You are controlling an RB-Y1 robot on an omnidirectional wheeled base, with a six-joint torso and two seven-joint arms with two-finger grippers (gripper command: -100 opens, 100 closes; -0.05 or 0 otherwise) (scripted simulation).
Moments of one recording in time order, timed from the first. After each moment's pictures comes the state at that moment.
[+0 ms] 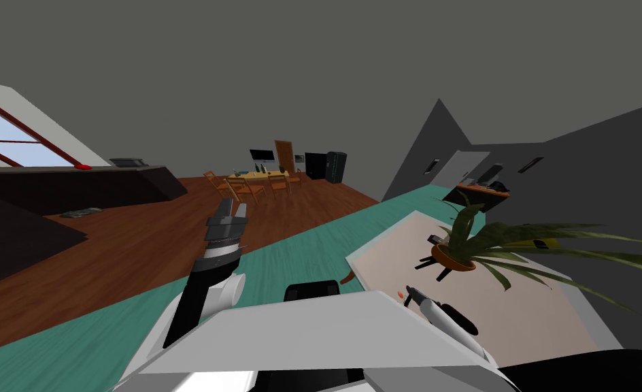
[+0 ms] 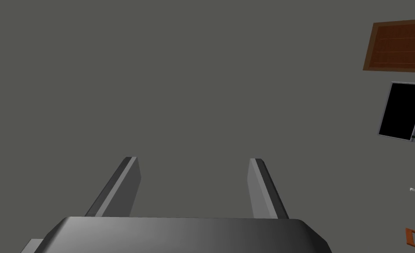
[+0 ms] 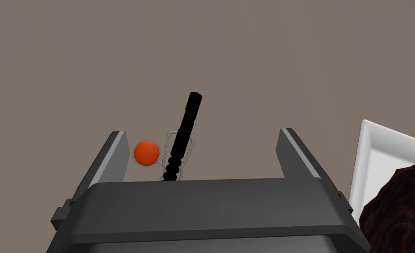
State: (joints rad) left arm 0.48 0.03 0.07 -2.29 -0.12 -0.46 0.09; right arm 0.26 -0.17 -0.91 -1.17 -0.35 0.45 -1.25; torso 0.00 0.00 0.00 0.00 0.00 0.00
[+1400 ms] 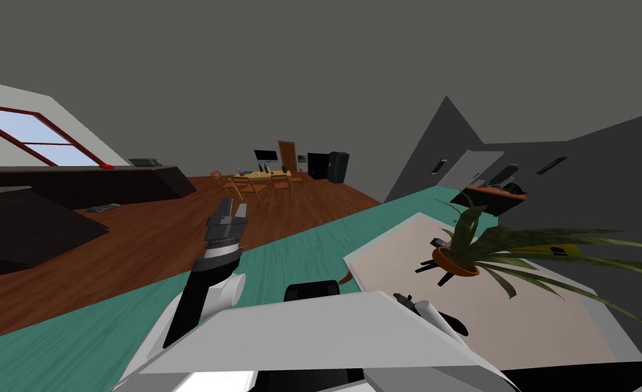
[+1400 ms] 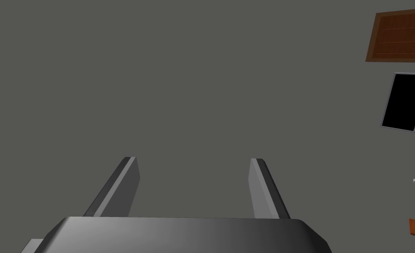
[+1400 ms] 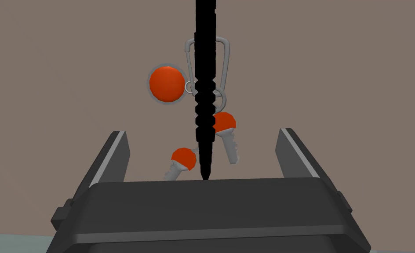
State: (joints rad) left arm 0.48 0.03 0.07 -2.29 -0.12 -0.46 0.09; right arm 0.15 -0.22 -1.02 -0.88 -0.44 0.67 -1.50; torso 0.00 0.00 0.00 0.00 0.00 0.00
